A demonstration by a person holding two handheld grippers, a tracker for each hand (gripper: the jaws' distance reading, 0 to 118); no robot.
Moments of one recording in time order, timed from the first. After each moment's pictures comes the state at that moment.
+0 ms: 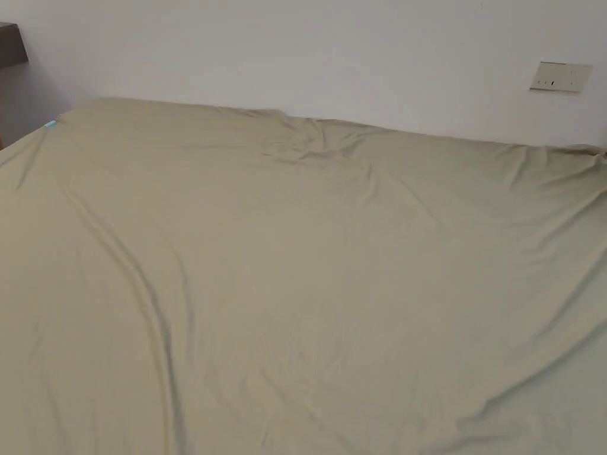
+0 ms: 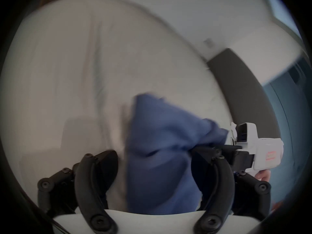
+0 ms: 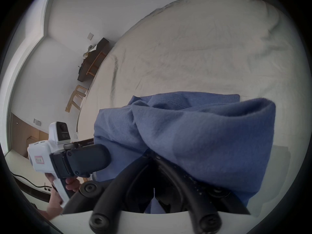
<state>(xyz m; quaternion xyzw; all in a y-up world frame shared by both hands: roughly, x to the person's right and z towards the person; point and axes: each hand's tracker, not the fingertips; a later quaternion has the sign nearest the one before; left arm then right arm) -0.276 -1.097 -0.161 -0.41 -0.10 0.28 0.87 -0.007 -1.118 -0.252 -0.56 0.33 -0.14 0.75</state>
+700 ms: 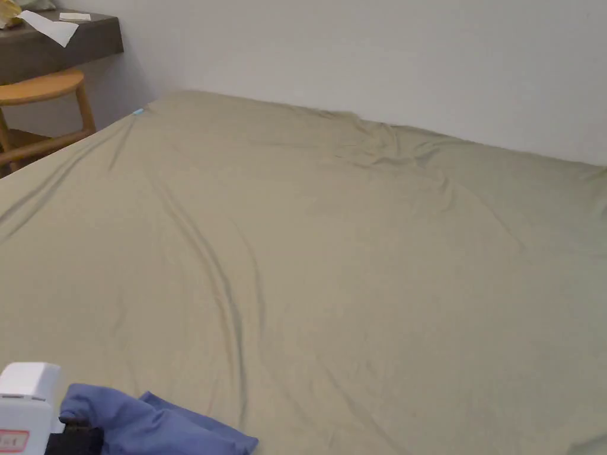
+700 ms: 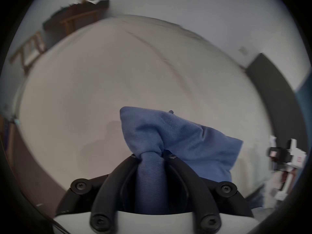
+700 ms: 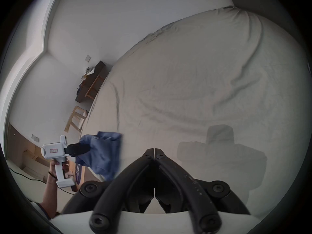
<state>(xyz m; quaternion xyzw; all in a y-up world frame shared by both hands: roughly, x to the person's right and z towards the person) -0.481 -1.024 -0.145 -0.49 0.16 0.16 0.84 0.032 -1.040 -0.260 -0.50 0.27 -0.17 0.81</state>
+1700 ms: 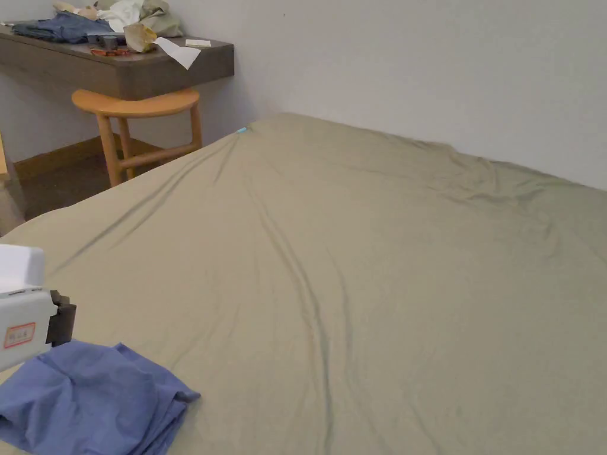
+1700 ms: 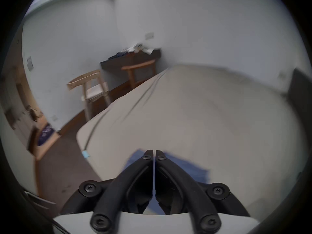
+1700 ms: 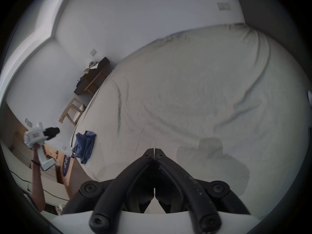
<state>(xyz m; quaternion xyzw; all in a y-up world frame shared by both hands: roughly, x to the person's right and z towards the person) -0.509 -0.917 -0.093 -0.29 0.33 0.09 0.89 0.019 -1.006 -0.258 -0.44 0.29 -0.10 0.84</state>
